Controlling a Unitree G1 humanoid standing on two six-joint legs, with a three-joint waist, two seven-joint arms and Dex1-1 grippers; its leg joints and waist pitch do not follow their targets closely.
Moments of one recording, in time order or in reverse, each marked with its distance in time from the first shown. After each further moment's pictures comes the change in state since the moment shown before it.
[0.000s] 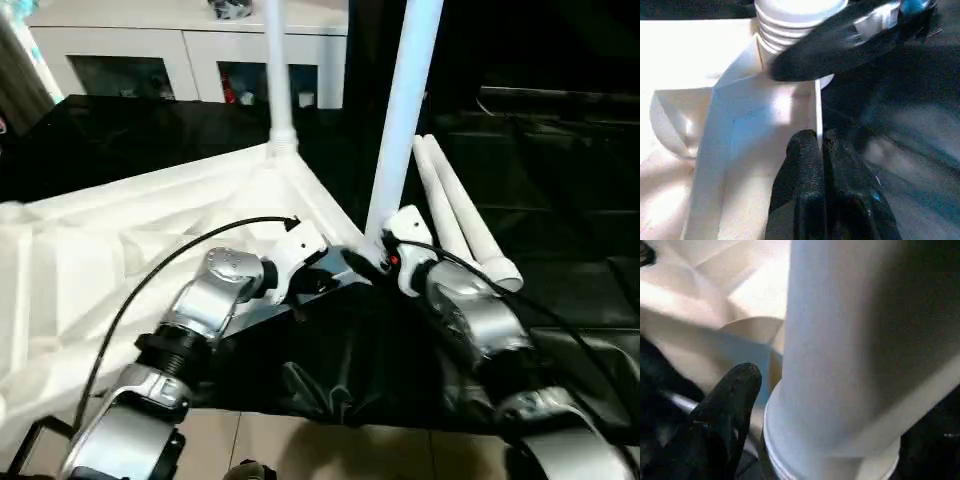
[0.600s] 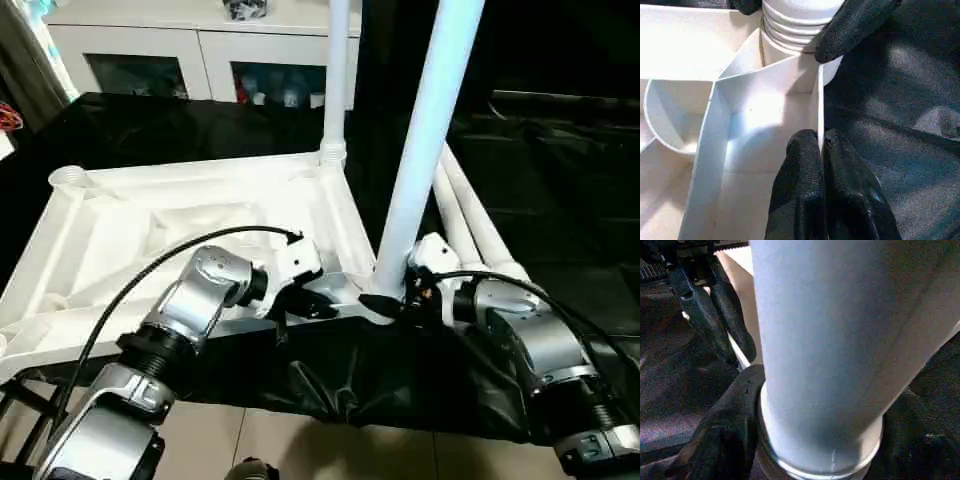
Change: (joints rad) left arm 0.007 0.059 -0.041 -0.027 -0.013 -0.031 -0.165; right arm 0.089 -0.118 0.029 -0.178 0.064 0.092 0.242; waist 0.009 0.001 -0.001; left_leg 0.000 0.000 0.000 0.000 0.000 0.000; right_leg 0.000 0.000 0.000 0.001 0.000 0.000
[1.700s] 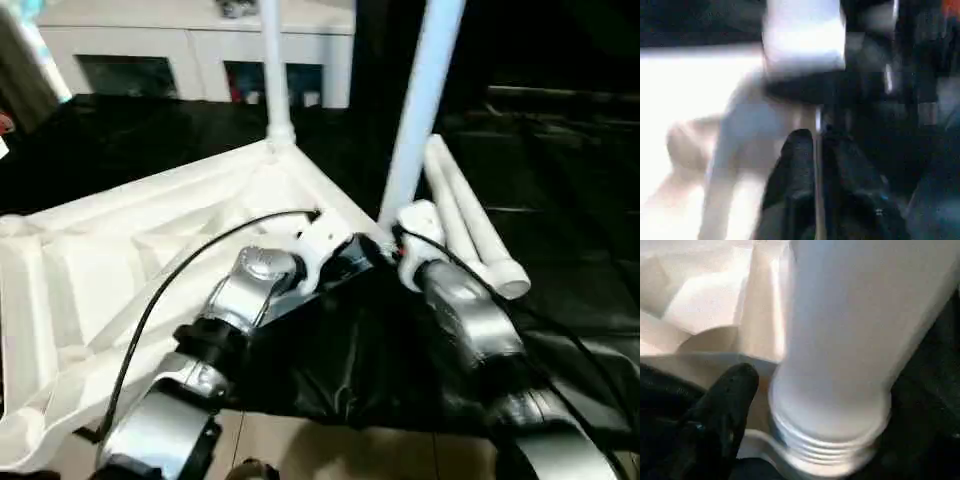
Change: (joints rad) left arm -0.090 -0.241 0.123 0.151 0.014 -0.011 0.468; right arm -0.084 0.230 -0.139 0.181 -0.085 -0.062 -0.625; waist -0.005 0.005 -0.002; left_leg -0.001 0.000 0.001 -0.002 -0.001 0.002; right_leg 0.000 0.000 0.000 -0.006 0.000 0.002
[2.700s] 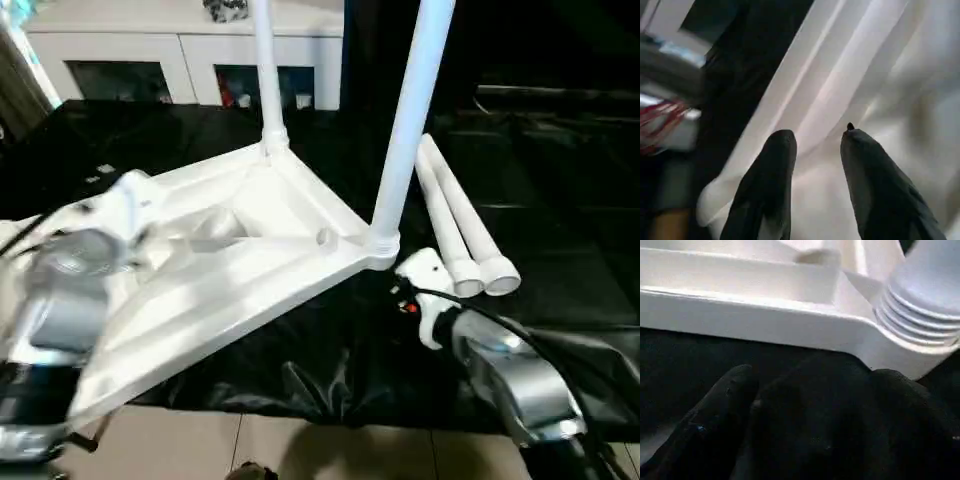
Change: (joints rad) left arm 0.351 0.590 0.181 -0.650 0.388 0.531 0.249; right arm 0.231 -0.112 0.155 -0.472 0.028 0.387 0.153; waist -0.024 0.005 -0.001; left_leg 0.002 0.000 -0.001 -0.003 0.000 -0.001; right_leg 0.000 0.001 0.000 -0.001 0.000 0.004
